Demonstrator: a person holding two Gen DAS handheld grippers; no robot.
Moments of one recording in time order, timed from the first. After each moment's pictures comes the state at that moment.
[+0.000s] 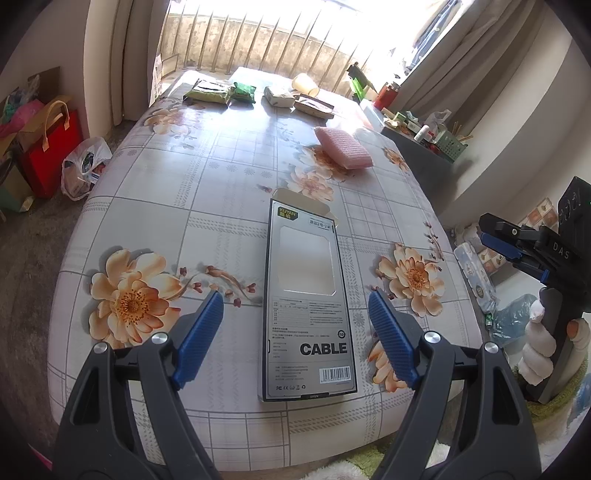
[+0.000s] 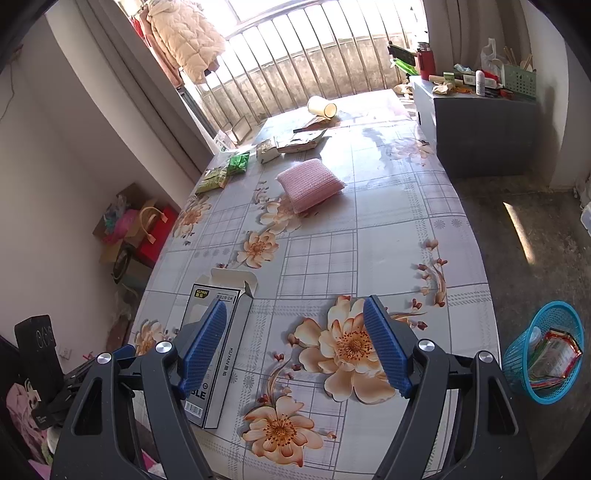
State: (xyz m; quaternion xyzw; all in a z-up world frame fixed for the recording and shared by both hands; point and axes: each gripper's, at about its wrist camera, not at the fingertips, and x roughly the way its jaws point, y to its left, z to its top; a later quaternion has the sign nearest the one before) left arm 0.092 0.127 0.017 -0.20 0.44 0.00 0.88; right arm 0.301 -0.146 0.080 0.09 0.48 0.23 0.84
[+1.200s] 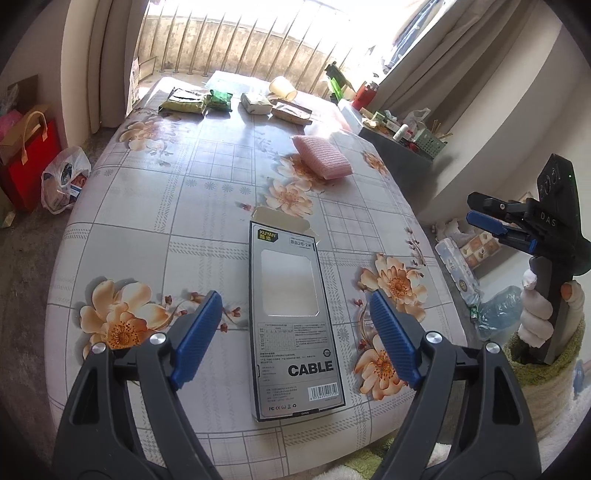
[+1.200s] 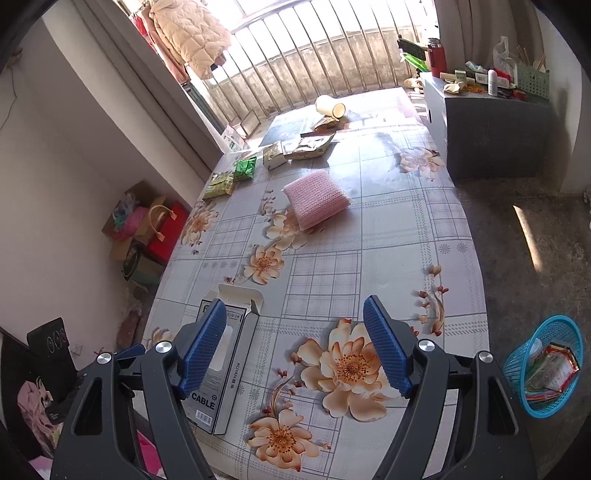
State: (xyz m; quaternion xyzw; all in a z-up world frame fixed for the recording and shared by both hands) left arm 0.107 0.133 0.027 -0.20 0.43 -0.04 0.88; right arm 0.345 -0.147 0.102 0.07 0.49 0.25 0.84
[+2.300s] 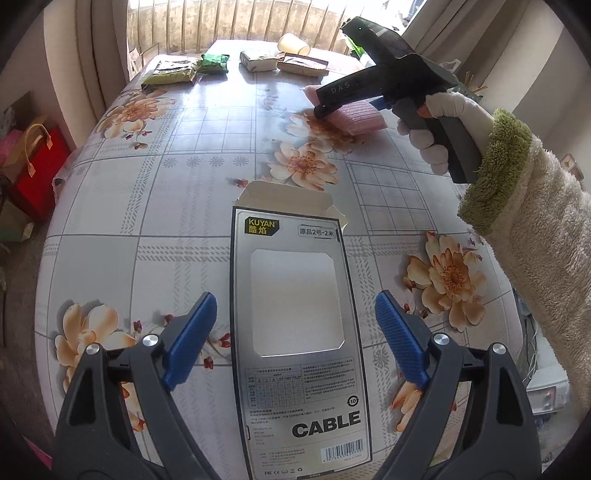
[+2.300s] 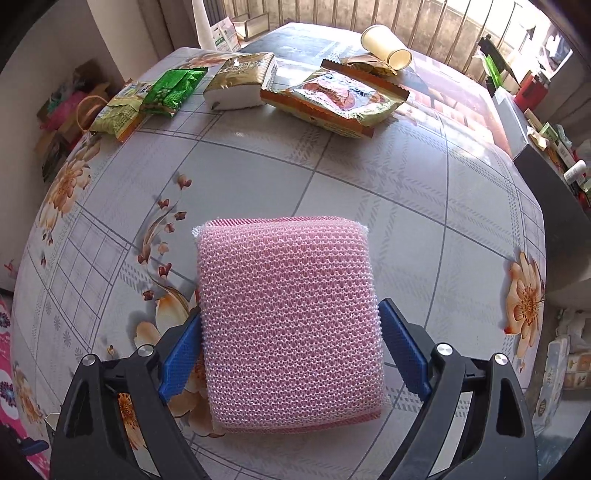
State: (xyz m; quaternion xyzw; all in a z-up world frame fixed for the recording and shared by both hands) left arm 0.174 0.097 -0.022 -0.11 0.51 0.01 0.85; right arm 0.556 0.019 -0.042 -0.16 0.57 0.24 0.77
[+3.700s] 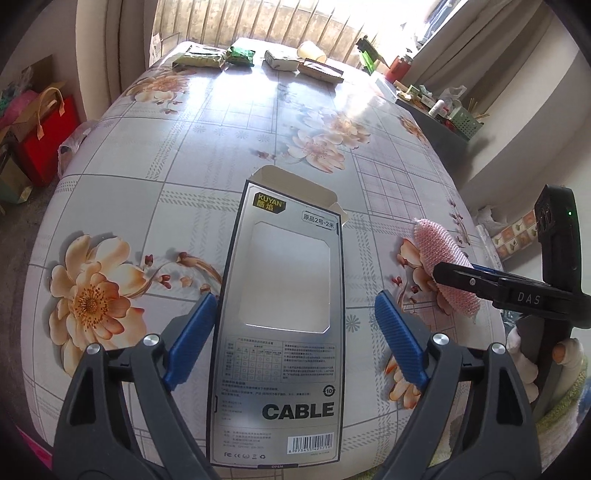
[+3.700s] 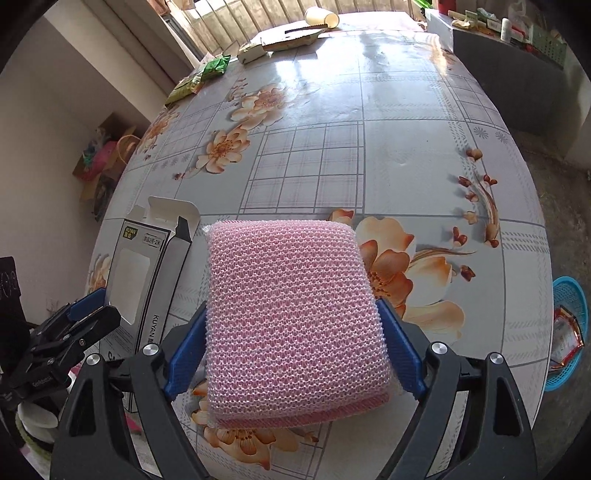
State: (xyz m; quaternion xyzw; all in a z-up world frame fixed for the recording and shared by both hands) left arm 0.122 0.111 -0.027 -0.20 0.48 0.01 0.85; right arm 0.314 -0.115 -0.015 0.04 0.59 0.24 0.77
